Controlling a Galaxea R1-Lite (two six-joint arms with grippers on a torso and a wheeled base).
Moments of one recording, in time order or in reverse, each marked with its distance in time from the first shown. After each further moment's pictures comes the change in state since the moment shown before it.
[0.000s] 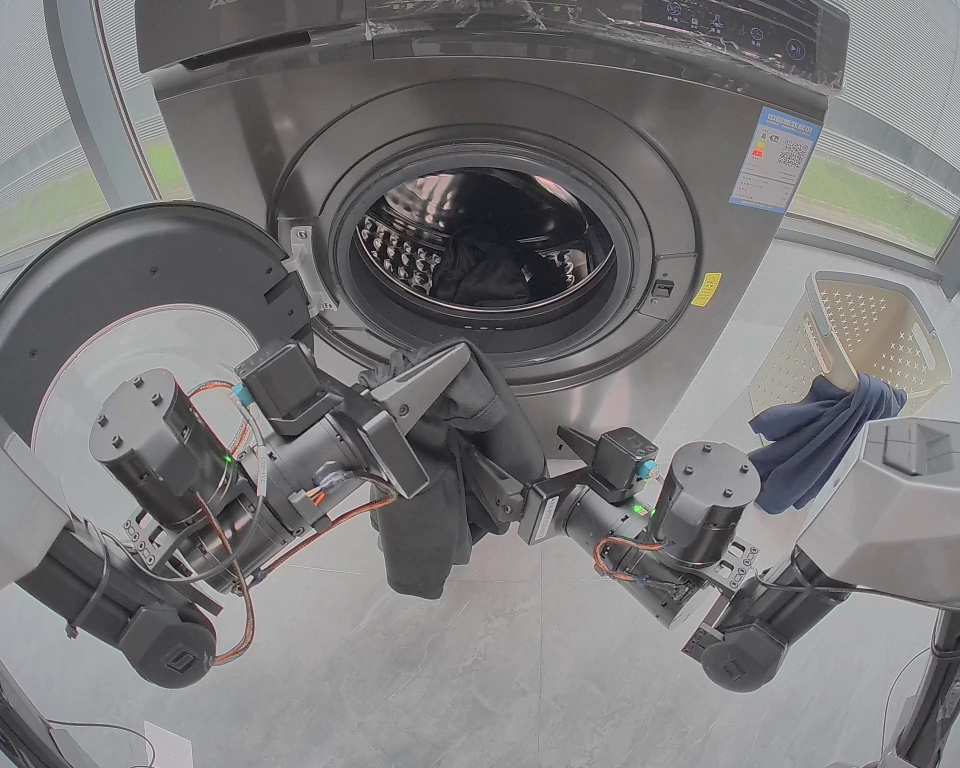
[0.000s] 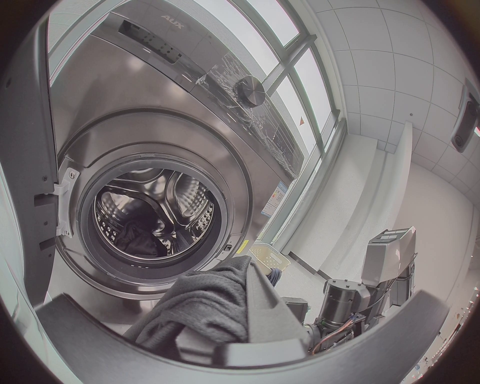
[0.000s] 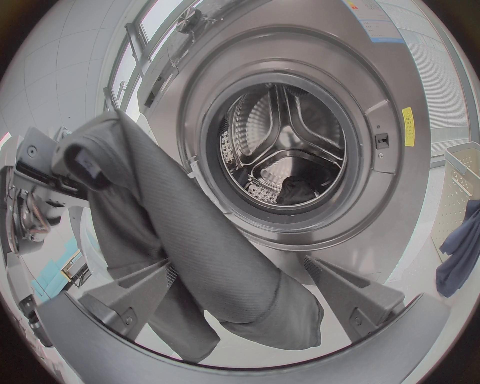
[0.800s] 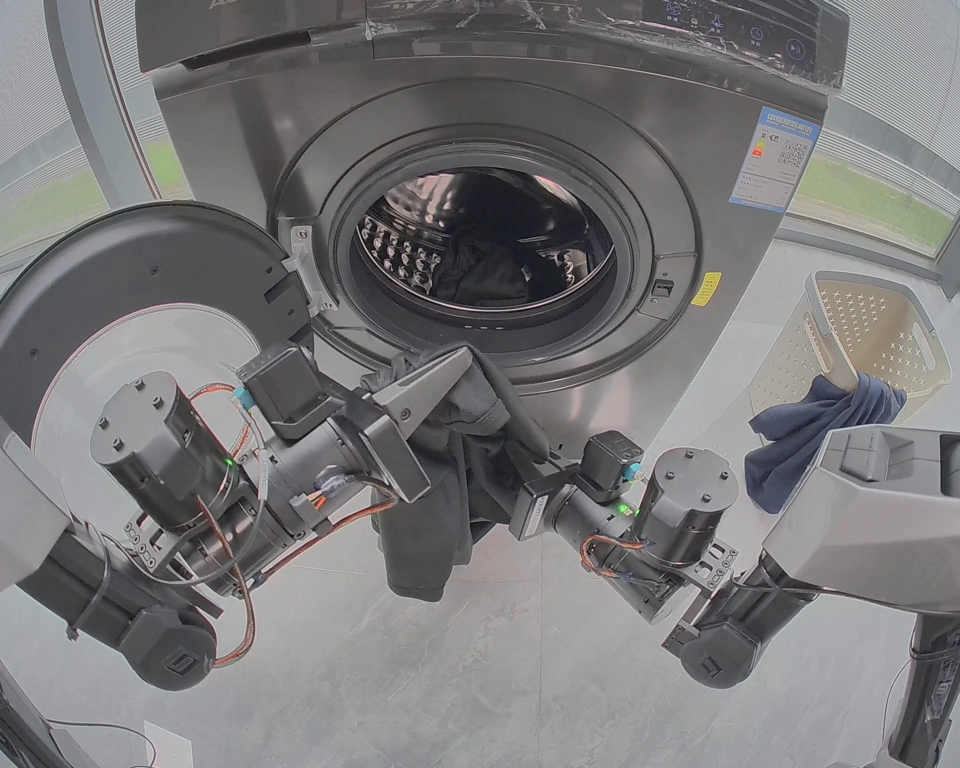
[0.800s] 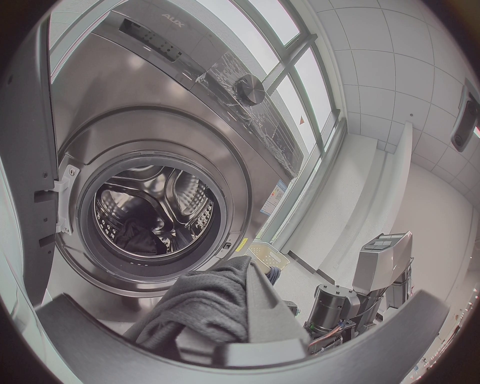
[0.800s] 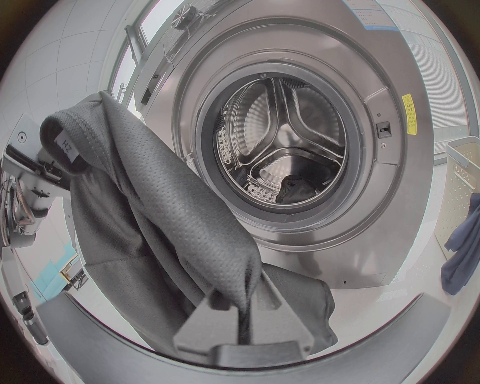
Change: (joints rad) left arm -0.003 0.001 0.006 0.000 -0.001 -0.003; right arm -0.019 0.082 -0.051 -0.055 0.016 0.002
